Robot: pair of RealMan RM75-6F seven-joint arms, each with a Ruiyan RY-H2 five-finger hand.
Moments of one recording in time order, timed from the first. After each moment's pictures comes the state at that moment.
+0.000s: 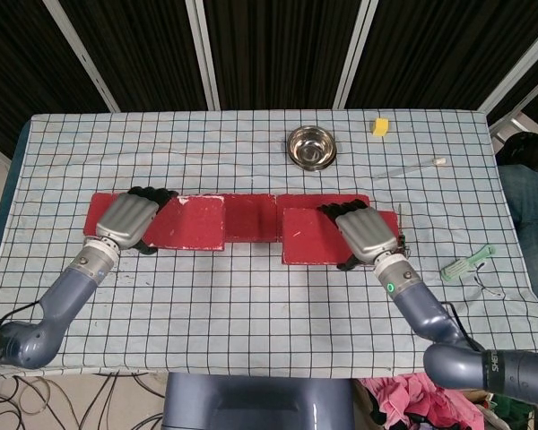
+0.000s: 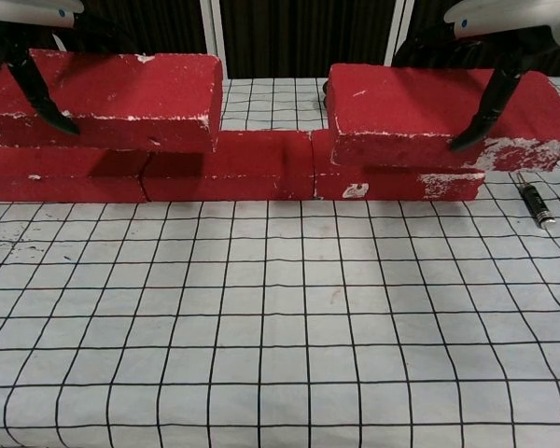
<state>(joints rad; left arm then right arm) -0.92 -1.08 -0.15 -1.78 0.78 0.83 0.51 0.94 -1.09 0.21 -1.89 -0.67 0.85 -0.55</state>
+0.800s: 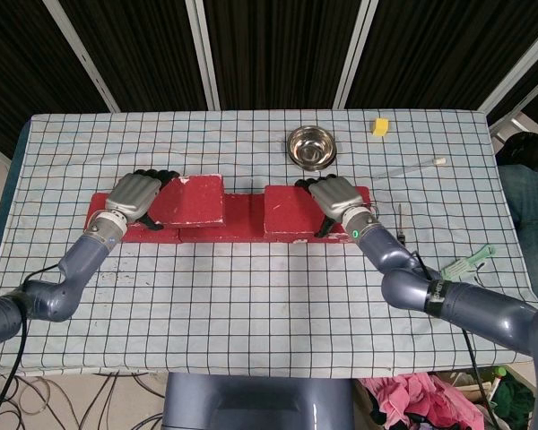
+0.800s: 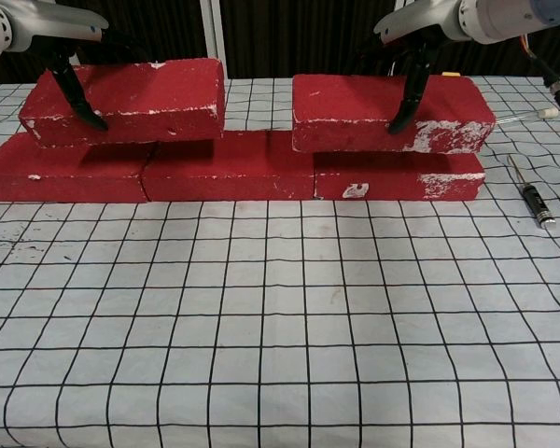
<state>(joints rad) -0.97 -1.27 -0.17 -1.35 0.88 0.62 0.25 1.23 -1.29 0.16 -1.37 -0.49 0.48 -0.42</state>
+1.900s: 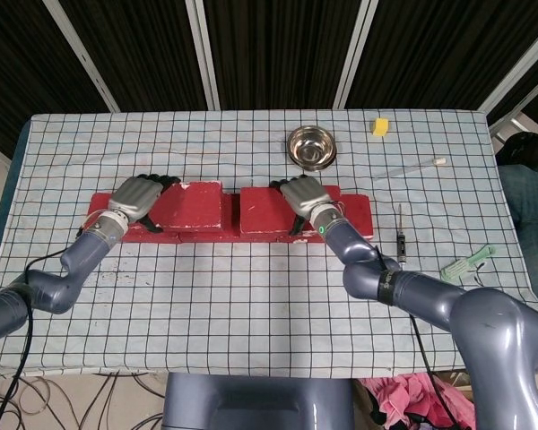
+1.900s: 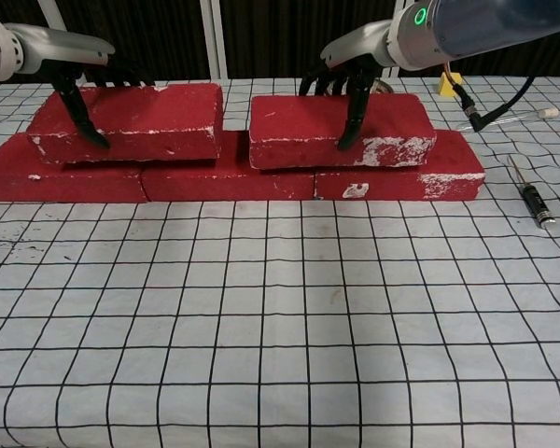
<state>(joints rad) -0.97 -1.32 -0.15 -1.21 1.03 0.53 0.08 1.38 -1.48 0.07 -1.15 -0.47 0.46 -0.32</state>
